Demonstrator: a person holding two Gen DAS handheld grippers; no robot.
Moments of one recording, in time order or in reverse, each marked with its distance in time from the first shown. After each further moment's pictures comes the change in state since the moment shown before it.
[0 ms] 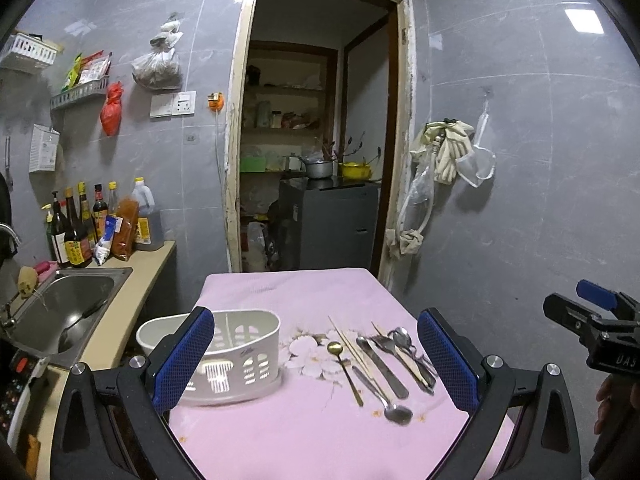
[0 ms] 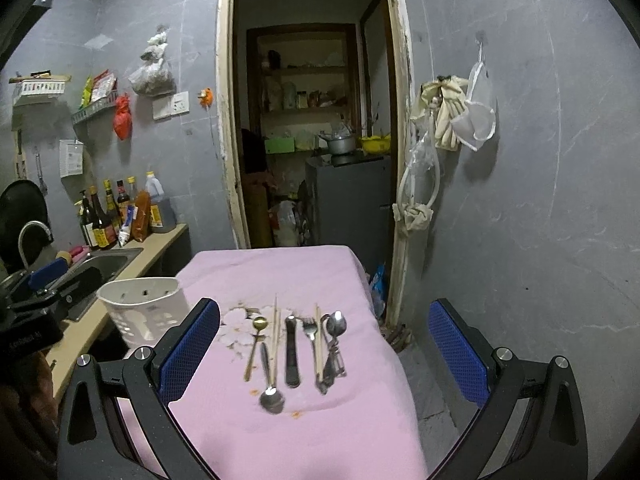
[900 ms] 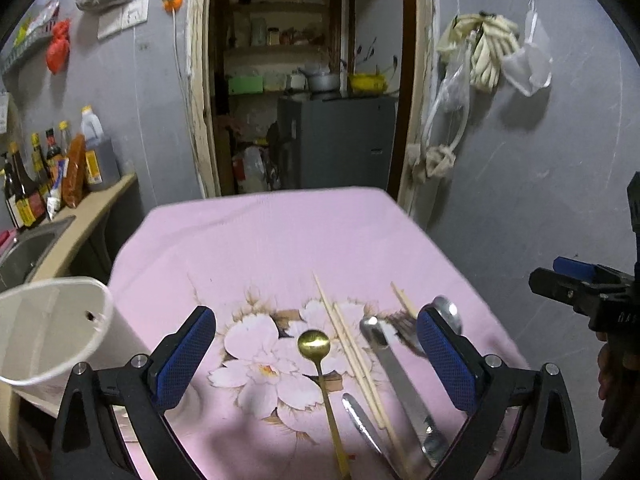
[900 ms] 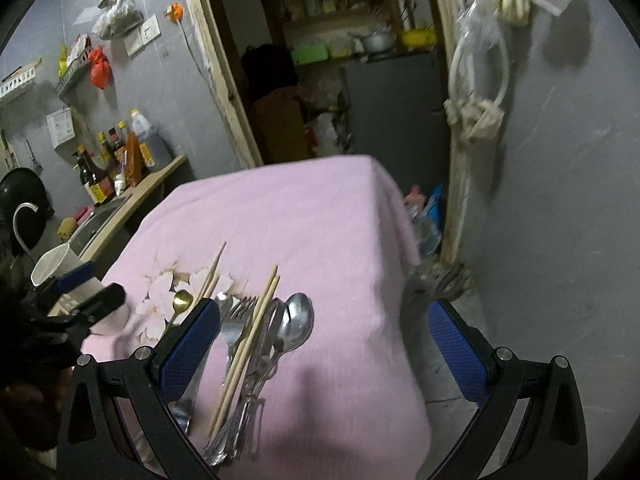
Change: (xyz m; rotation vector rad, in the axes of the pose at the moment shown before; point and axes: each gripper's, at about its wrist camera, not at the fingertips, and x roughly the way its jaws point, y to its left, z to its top) left arm 0.240 -0.053 -0.055 0.017 0.291 0.062; right arm 0.293 -0.073 -0.054 0.029 0.341 0.295
